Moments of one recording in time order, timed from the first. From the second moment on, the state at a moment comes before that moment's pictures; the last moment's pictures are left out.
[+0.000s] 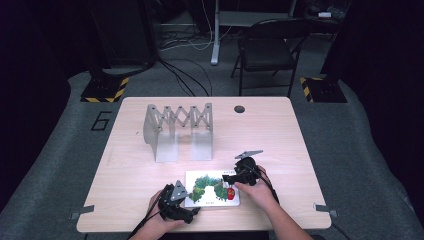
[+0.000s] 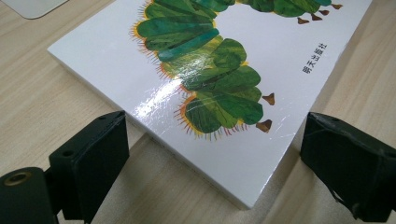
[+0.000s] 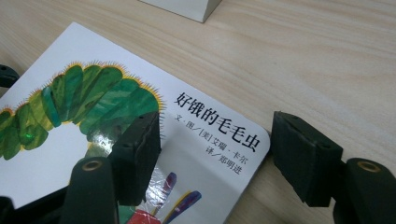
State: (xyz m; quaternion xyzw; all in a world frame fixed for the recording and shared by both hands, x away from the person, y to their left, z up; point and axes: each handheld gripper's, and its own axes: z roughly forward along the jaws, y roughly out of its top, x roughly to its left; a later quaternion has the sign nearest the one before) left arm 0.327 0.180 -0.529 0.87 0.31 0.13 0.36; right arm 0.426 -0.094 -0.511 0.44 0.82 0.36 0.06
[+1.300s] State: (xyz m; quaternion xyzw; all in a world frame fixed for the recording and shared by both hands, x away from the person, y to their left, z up) left arm 0.325 0.173 -0.531 0.87 0.33 0.14 0.36; right arm 0.416 -0.094 -0.490 0.46 0.81 0.37 0.06
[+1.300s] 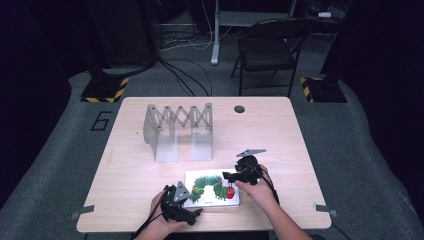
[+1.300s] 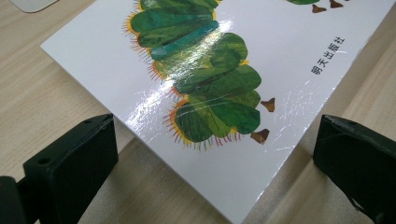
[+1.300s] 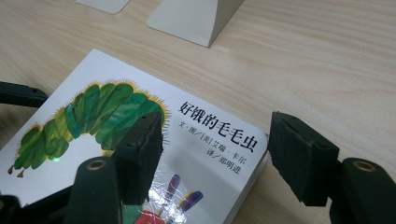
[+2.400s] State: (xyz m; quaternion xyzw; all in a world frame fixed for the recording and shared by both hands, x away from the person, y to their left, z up) left arm 0.327 0.166 -0.528 0.86 0.36 0.15 0.33; right arm 0.406 -0.097 -0.460 0.47 0.78 0.41 0.05
